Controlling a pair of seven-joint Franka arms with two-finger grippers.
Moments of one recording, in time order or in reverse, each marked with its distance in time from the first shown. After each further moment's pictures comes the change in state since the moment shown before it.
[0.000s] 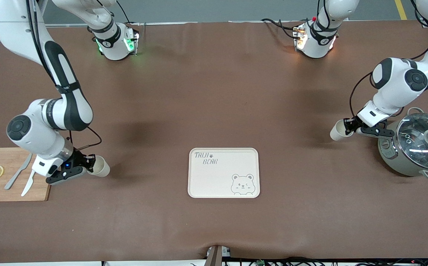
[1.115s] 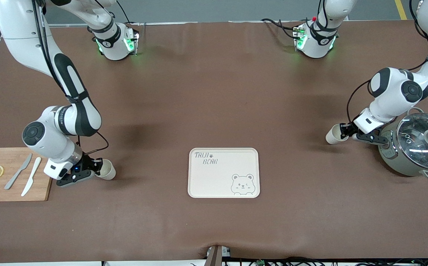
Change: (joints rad) left arm -0.156 0.096 0.133 0.064 0.043 0.000 -0.030; right arm 0.004 0.061 0.006 0.002 0.020 0.069 0.000
